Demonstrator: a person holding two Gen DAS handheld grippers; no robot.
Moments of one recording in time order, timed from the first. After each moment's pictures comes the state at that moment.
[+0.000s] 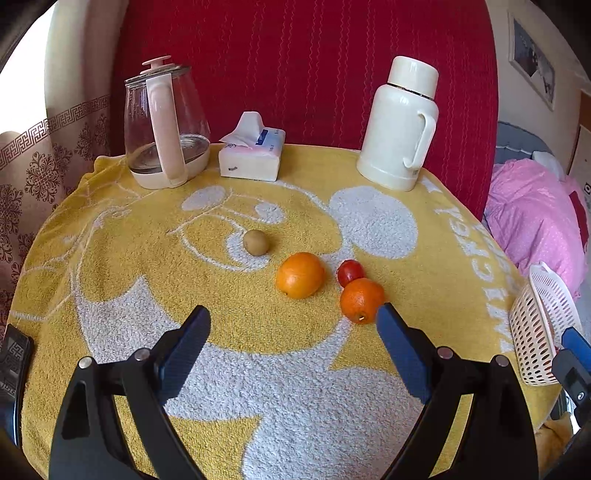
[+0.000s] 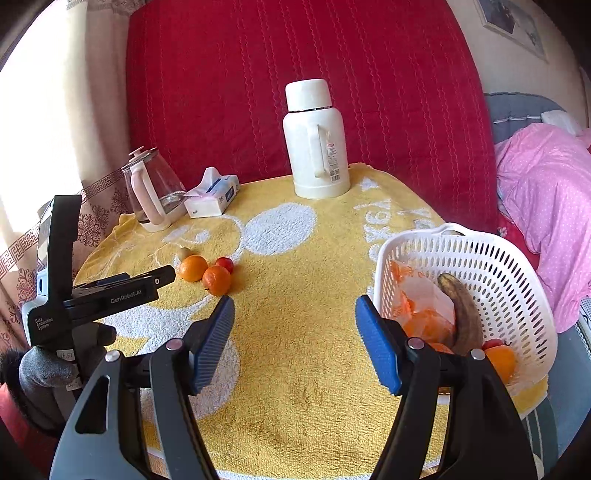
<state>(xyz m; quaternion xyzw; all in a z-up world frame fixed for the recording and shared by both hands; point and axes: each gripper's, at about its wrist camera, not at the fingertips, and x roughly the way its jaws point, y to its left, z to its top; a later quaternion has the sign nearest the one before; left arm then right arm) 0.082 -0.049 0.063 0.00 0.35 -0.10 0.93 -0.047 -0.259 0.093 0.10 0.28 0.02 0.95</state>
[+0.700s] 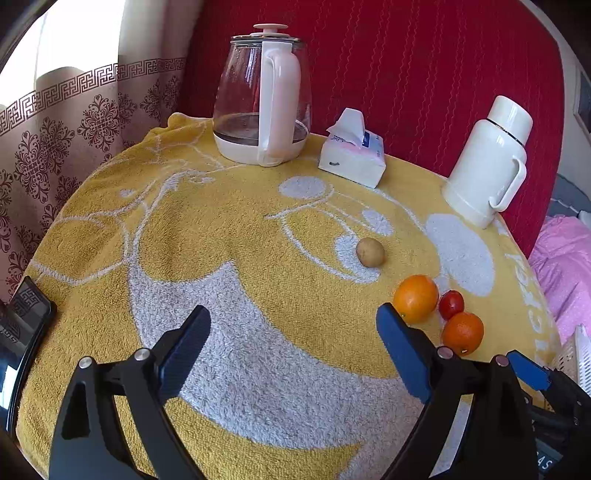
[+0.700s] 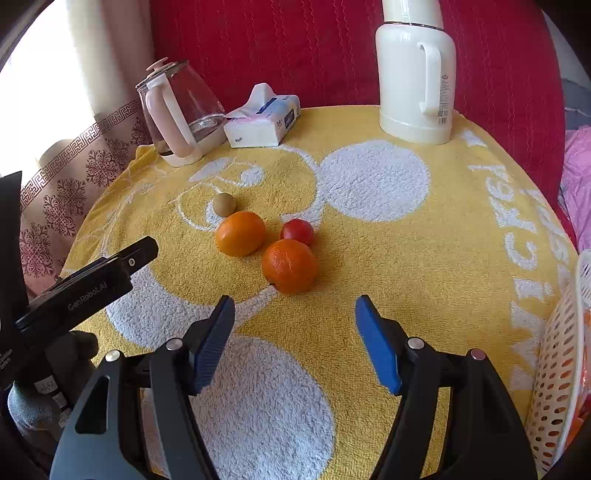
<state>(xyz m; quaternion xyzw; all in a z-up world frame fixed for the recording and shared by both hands) 0.103 0.027 0.042 -0.09 0.36 0.01 0.93 0.080 -0.173 0.049 0.07 0.41 0.11 0.91</state>
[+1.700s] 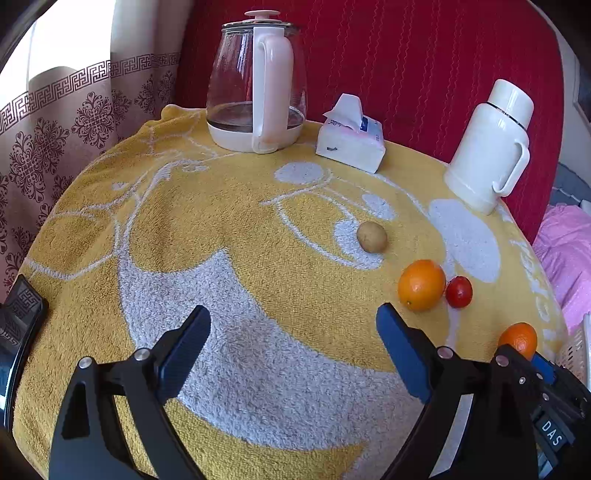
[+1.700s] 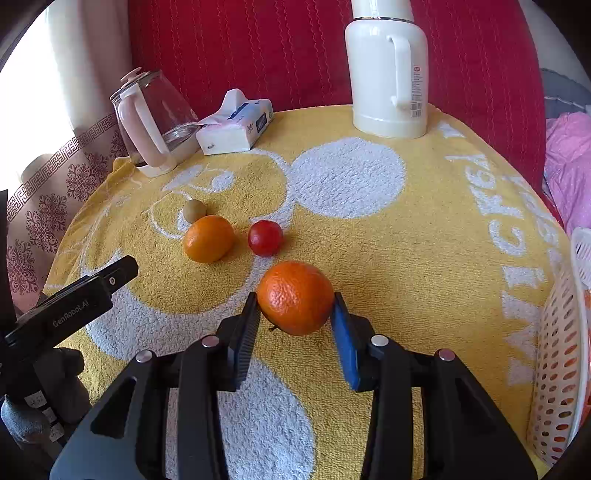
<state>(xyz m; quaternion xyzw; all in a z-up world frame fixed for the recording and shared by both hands) 0.108 0.018 0.030 -0.07 0.38 0.00 0.92 0.075 -0.192 0.038 0.09 0.38 0.06 0.92</state>
